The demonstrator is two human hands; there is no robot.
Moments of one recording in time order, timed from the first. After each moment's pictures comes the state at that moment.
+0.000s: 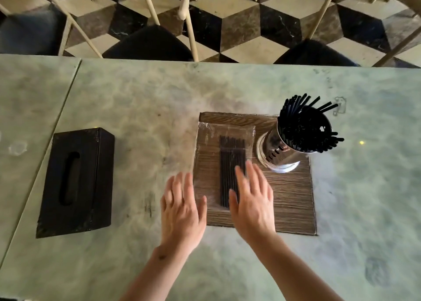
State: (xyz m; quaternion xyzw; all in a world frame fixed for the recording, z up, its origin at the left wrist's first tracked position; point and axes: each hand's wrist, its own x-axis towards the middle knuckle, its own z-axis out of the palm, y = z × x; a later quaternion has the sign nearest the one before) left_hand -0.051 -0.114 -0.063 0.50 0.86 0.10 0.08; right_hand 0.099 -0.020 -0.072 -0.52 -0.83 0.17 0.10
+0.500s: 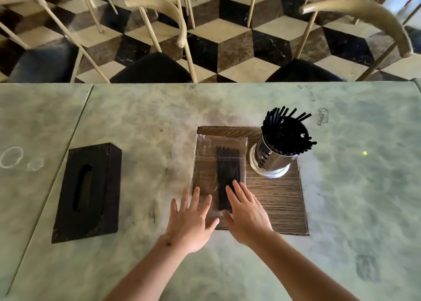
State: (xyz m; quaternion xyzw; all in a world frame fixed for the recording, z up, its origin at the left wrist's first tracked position) left_hand -0.054 -0.103 -0.045 0.57 0.74 -0.19 0.29; right_hand 0.107 -0.020 -0.056 -0.45 -0.84 0.28 -0.13
